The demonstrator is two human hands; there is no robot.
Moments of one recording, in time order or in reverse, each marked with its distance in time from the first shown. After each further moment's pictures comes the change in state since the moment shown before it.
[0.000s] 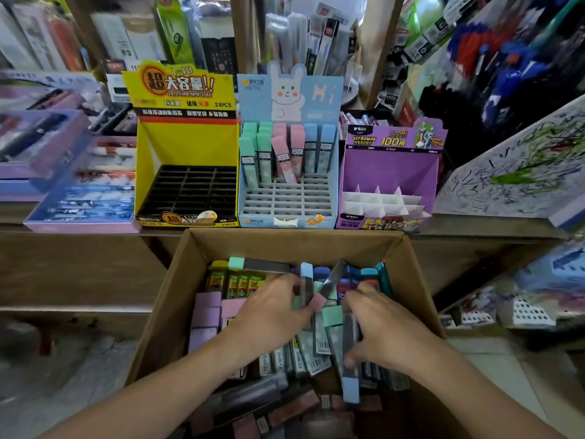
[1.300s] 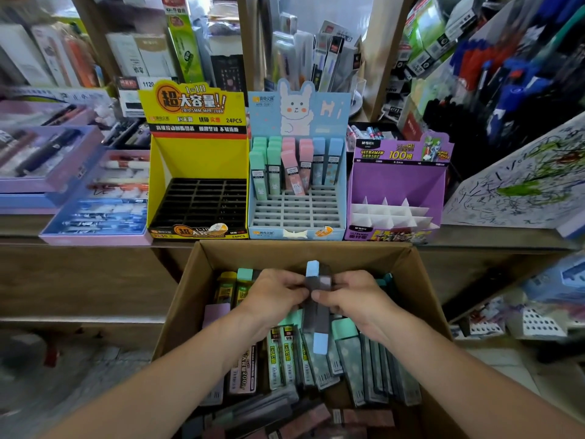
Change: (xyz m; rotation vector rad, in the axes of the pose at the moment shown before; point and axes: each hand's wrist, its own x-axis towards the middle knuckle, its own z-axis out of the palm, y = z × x) left_hand 0.030 -0.013 -0.011 -0.671 -0.034 -0.117; right_hand 0.079 -0.015 0.018 1.224 0.132 0.199
